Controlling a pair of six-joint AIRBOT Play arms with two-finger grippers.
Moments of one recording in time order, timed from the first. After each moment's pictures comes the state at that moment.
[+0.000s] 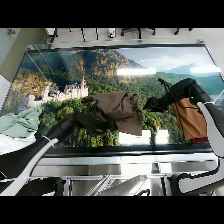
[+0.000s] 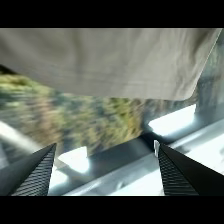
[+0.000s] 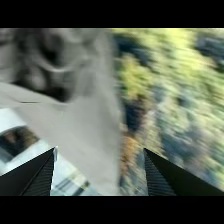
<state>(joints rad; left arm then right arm) -0.63 -1.38 0.89 -2.27 0.73 1.38 -0.05 -1.64 1.28 2.28 -1.33 -1.91</state>
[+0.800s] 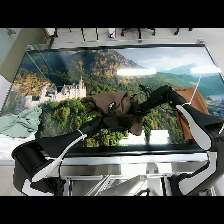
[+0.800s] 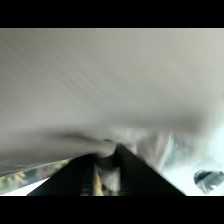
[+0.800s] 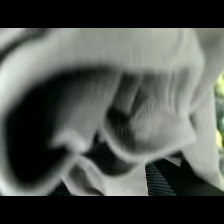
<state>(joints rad) -0.77 -1.74 1.13 -2.34 0.51 1.32 0.12 -1.78 1.28 2.39 -1.16 -1.99</state>
